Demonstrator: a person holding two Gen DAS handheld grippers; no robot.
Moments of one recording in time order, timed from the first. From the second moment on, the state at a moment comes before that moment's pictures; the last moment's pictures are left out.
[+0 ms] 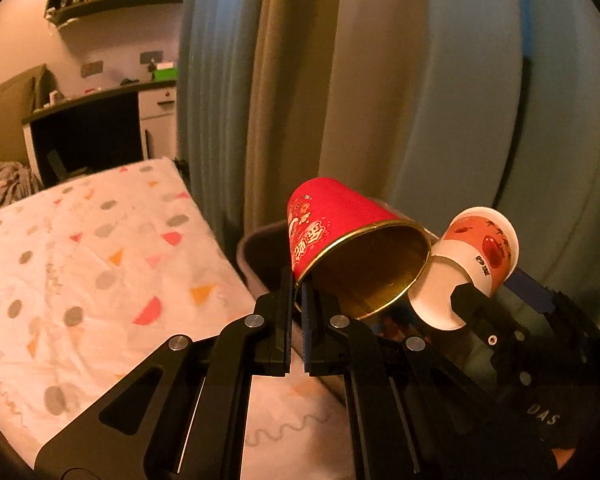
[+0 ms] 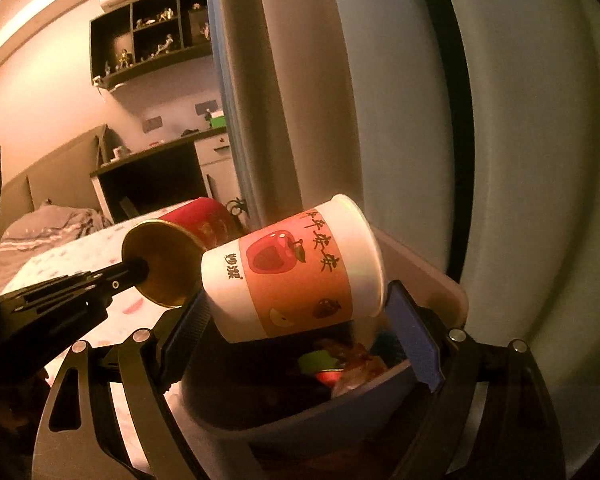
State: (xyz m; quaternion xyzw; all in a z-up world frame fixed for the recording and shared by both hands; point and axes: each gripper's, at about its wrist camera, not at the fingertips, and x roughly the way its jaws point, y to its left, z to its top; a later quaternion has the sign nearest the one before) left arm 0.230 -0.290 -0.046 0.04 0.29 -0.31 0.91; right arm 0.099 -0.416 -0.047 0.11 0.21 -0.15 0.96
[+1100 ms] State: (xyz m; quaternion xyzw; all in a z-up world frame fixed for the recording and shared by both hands) left arm 0.176 -0.214 -0.030 0.04 0.24 -0.21 0.95; right arm 0.074 -0.386 -0.037 0.06 0.21 -0.18 0.96
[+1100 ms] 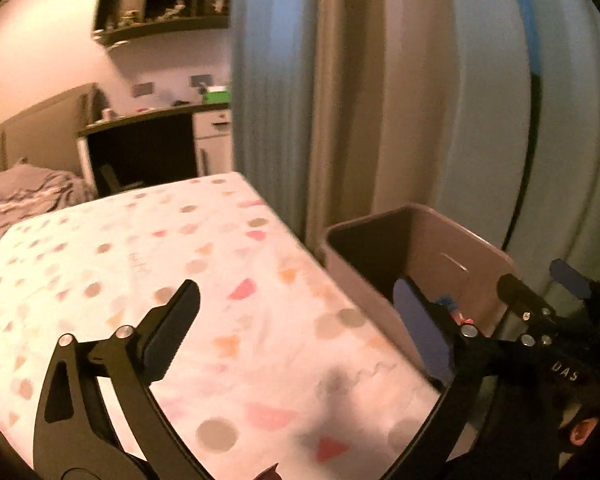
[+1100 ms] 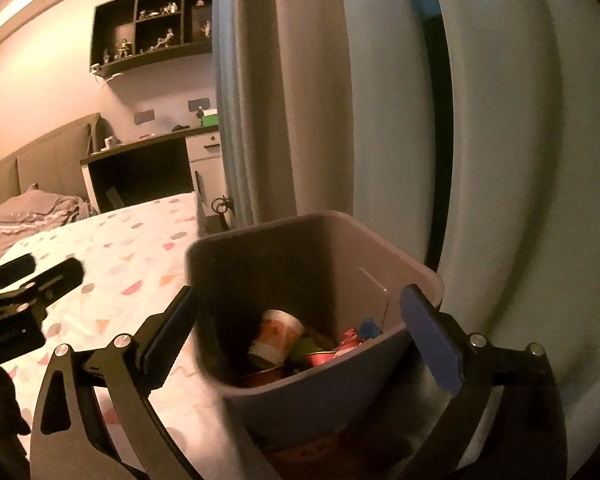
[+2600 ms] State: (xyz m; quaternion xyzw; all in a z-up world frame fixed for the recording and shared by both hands) left arm 0.054 -0.053 -0.008 0.01 0.19 -0.11 0.98; right arm -0.015 -0.222 0.010 0.01 0.16 -0.12 0.98
